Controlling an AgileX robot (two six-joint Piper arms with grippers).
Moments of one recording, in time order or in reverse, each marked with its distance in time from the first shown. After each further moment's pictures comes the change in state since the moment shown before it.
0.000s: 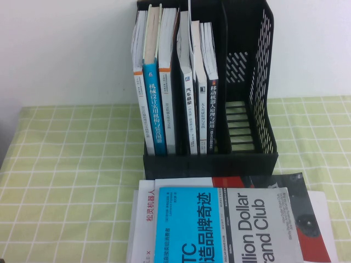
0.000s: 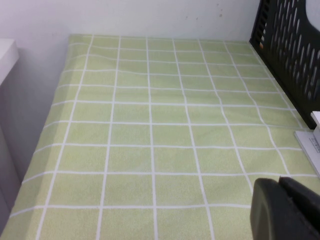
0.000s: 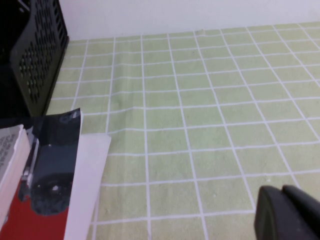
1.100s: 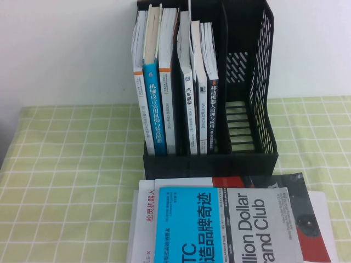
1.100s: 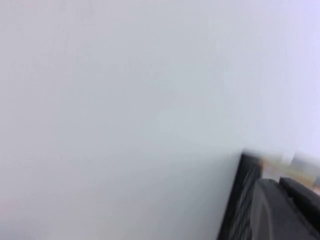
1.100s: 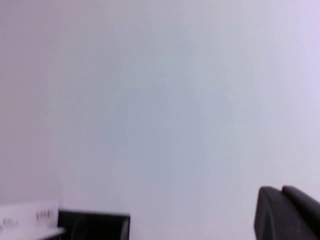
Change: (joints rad) right arm 0.000 0.000 0.001 -0.095 -0.877 0.003; left arm 0.000 0.000 0.008 -0.040 -0.613 -0.143
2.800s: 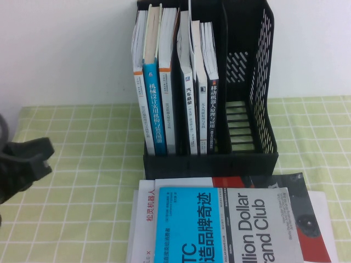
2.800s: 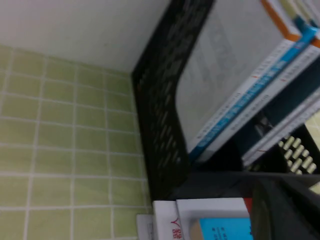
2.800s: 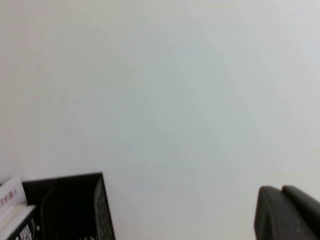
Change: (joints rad) right arm 0.050 0.529 -0.638 -0.741 0.519 0.889; left arm -0.068 0.807 -0.656 -0.530 0.638 0.374
